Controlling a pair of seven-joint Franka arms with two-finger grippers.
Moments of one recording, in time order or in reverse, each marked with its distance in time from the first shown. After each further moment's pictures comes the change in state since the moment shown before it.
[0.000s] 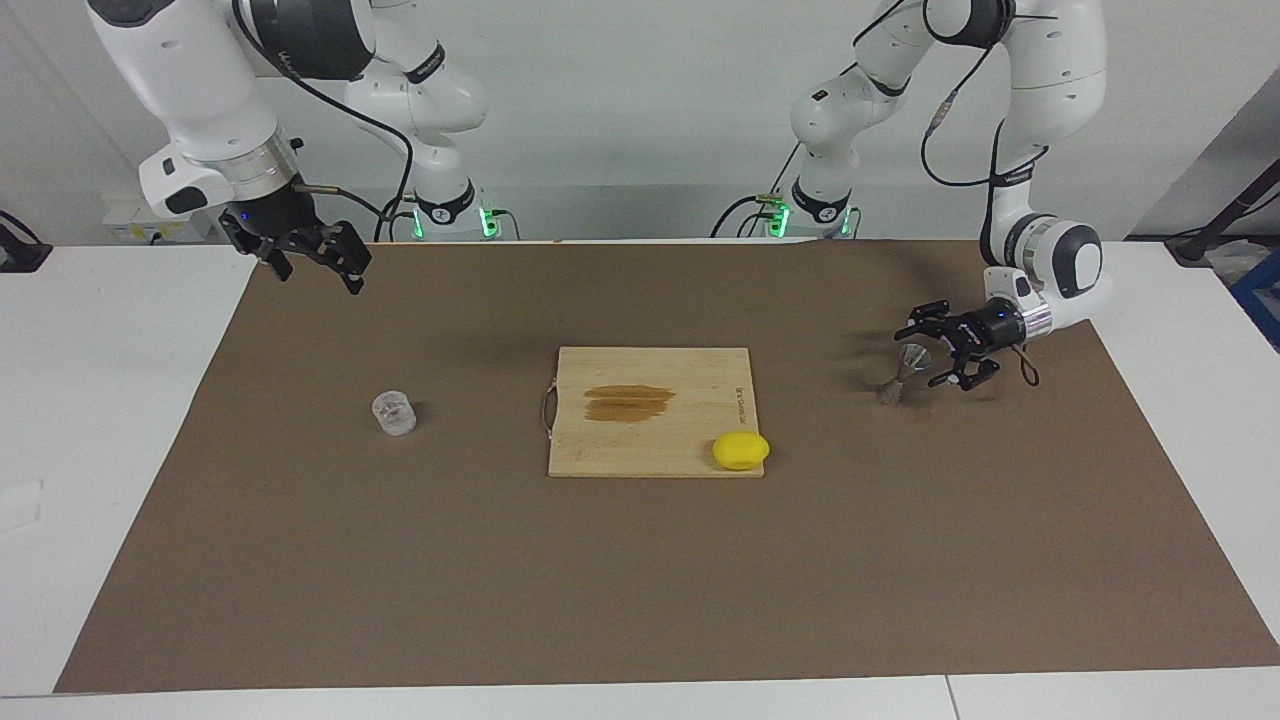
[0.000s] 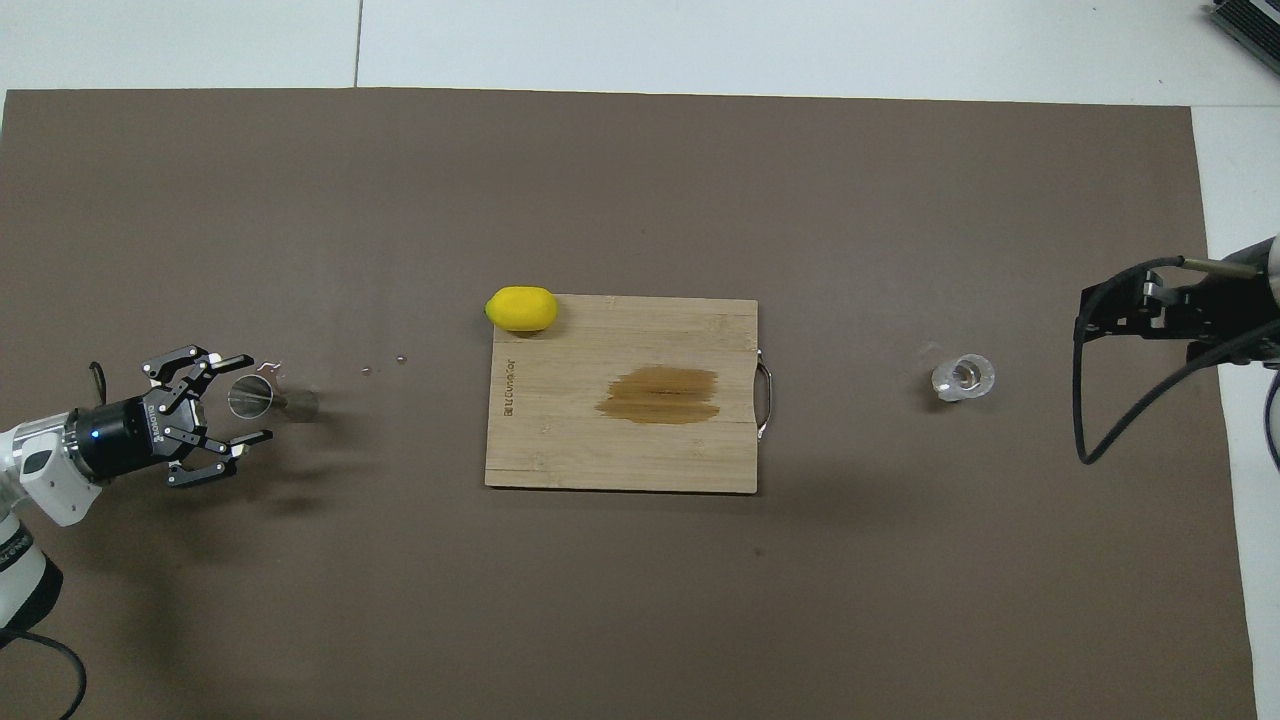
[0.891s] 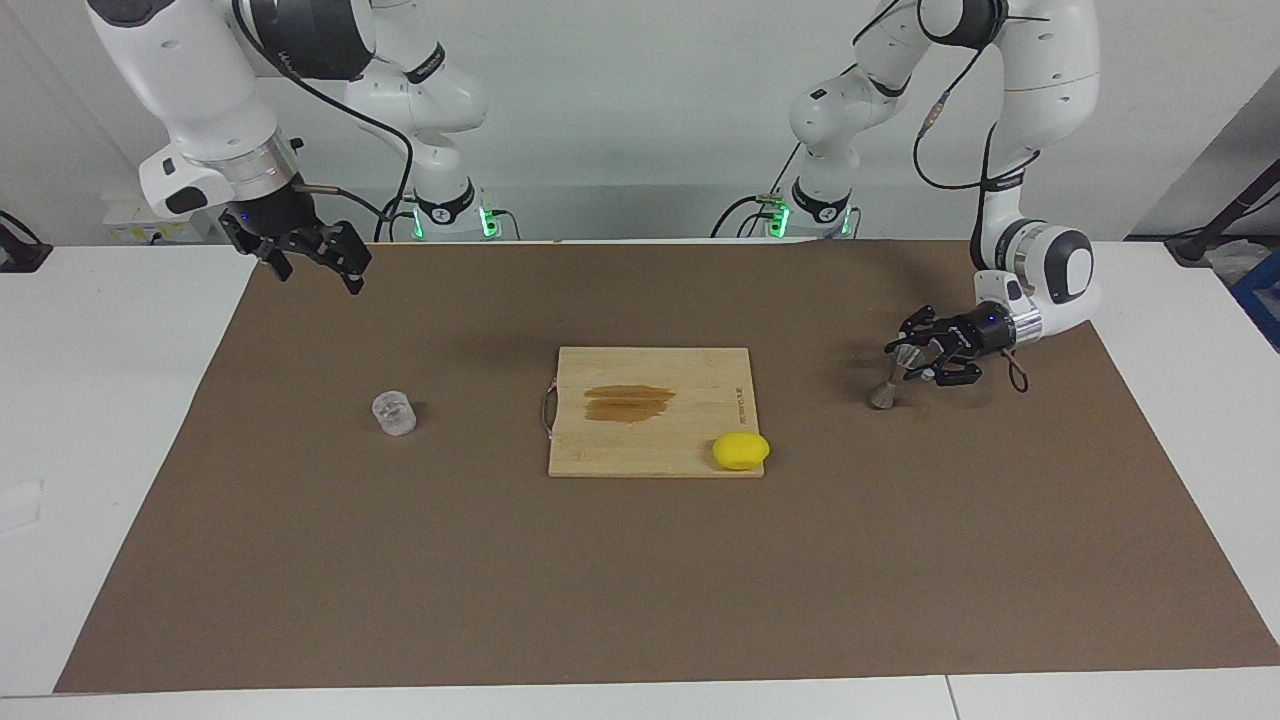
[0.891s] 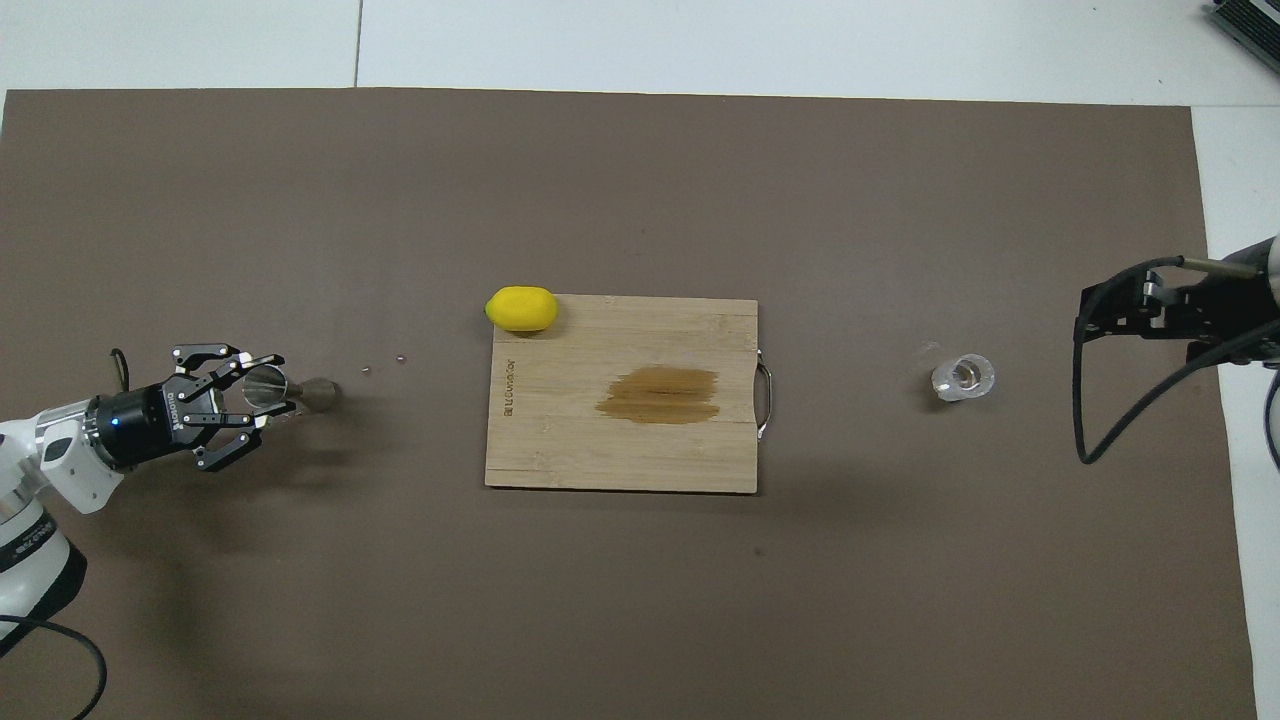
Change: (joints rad) left arm -0.067 0.000 -0.006 0.001 -0.079 -0.026 0.001; right arm 0.000 0.000 0.000 0.000 0.000 0.000 0.000
